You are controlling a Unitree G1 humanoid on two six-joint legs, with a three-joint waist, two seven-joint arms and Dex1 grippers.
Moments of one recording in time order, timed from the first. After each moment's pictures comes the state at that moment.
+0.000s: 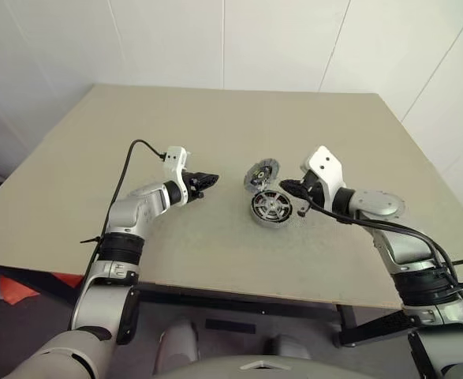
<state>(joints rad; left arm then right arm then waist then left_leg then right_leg) -0.63 0.21 0.07 0.37 -0.37 0.67 -0.60 -0.36 -0.59 0.08 -0.08 0.18 0.44 0.78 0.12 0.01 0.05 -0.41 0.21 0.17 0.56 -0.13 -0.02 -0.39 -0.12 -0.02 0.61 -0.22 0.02</state>
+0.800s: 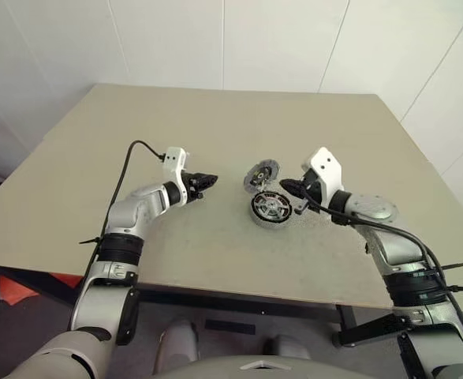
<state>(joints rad) -0.62 0.21 0.07 0.37 -0.37 0.67 -0.60 -0.35 -0.54 0.05 -0.06 0.19 0.42 0.74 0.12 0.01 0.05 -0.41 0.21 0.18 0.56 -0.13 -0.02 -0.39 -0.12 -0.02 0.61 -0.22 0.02</state>
